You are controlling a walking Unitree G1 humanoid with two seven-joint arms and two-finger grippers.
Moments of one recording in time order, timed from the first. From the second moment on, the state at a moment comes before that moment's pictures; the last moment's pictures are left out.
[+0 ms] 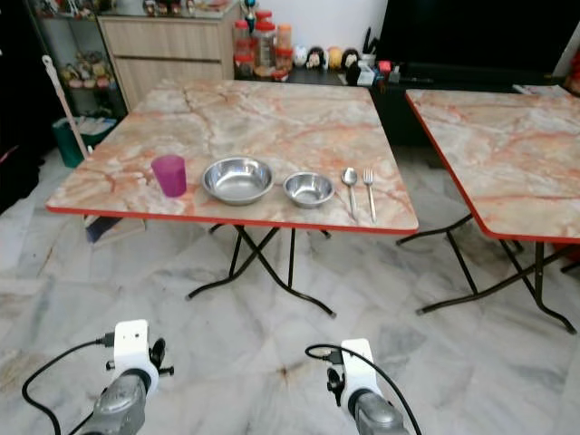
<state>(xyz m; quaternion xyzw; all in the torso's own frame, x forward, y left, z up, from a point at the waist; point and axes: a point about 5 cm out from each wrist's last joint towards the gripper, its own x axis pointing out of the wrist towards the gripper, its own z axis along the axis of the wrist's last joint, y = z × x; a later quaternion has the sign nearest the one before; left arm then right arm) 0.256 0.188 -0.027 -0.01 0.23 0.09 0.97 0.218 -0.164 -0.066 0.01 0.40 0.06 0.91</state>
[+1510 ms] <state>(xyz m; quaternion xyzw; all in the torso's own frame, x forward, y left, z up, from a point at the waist) 0.239 0.199 -0.041 -0.01 0.28 0.13 0.95 0.219 -0.167 -0.066 0.00 0.40 0.06 0.91</state>
